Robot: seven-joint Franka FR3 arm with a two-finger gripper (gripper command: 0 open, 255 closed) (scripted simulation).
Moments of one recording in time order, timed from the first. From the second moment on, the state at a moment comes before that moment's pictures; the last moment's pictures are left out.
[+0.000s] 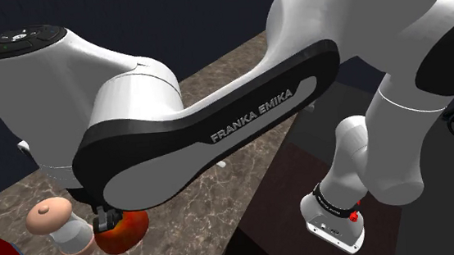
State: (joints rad) arm 0.76 0.20 0.22 -1.80 -0.05 2.02 -0.08
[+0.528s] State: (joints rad) arm 0.76 0.22 0.21 -1.85 -0.06 2.10 -0.07
